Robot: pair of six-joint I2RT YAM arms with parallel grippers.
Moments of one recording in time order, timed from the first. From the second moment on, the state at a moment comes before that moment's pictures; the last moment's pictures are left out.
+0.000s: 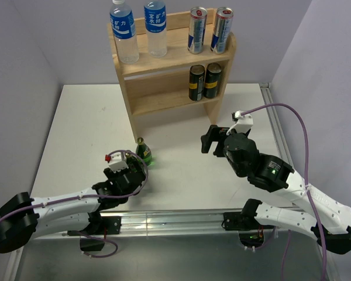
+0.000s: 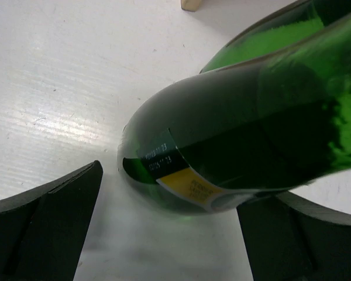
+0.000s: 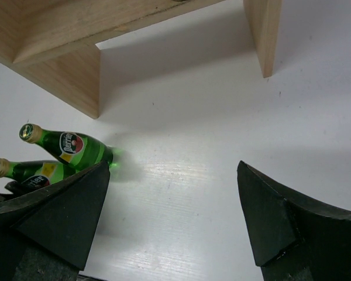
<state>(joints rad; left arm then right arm) -1.02 0.95 0.29 -0.13 -0.84 -1.04 0.94 0.82 1.03 -0.65 0.67 0.61</state>
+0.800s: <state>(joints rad) -1.04 1.44 0.37 0.19 -1.04 -1.11 0.94 0.78 1.01 -0.71 0.66 0.62</state>
